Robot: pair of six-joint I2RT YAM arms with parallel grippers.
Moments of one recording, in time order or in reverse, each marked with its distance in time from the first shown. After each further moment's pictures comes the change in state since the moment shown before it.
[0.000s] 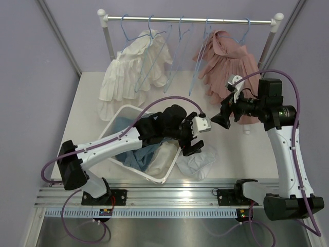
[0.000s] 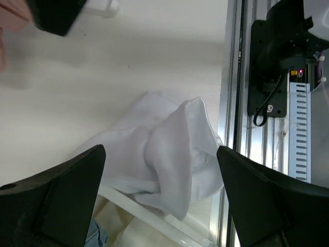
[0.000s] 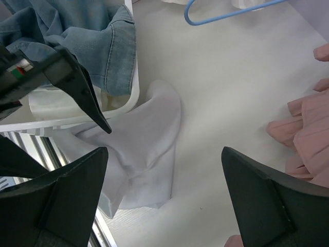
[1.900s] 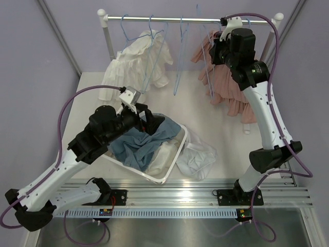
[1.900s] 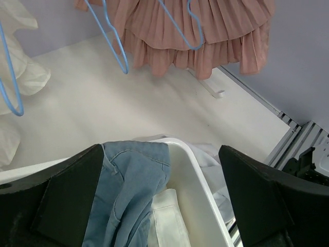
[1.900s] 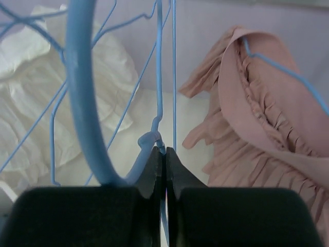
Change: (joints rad) left arm 0.255 -0.583 -0.250 0.076 -0.329 -0.422; right arm 0.269 0.511 0.653 0.302 0.874 0.640
